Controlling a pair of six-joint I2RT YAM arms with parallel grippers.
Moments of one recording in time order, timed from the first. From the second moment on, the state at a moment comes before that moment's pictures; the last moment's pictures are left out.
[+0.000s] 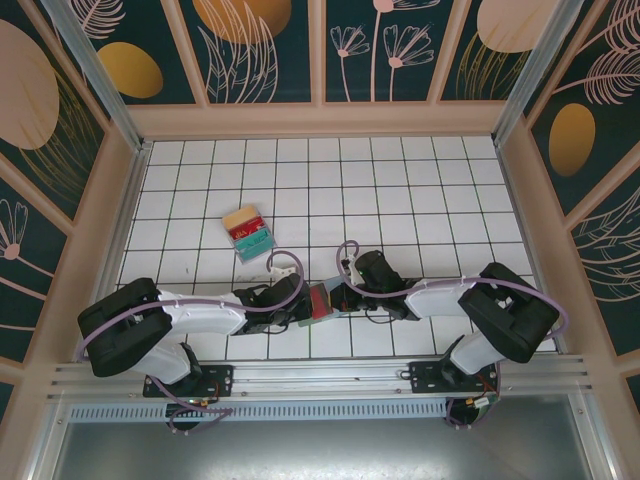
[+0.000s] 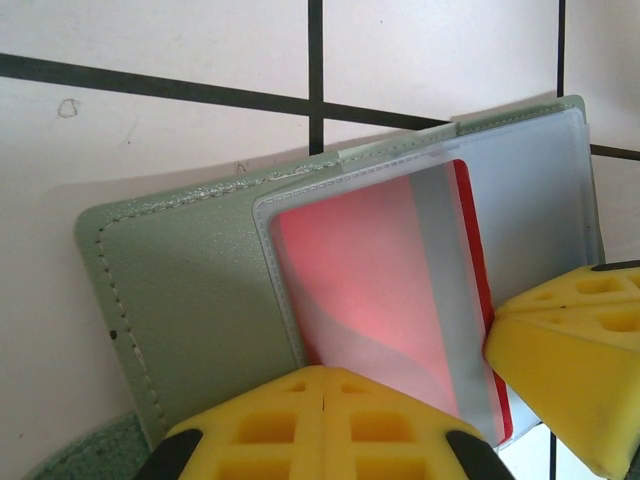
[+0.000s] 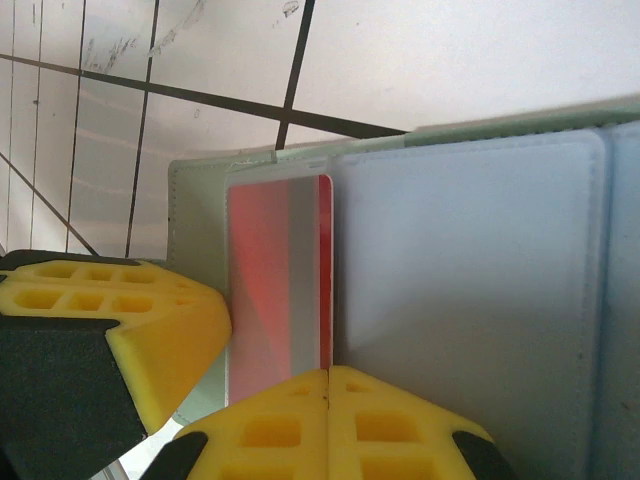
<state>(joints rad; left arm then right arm) -1.05 1.47 0.52 0.02 -0.11 -1.14 0.83 1.50 0.43 0.28 -0.38 0.76</state>
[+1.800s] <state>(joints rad) -1.05 1.46 0.50 0.05 -0.12 -1.15 0.71 1.45 0.38 0.30 -0.46 0.75</state>
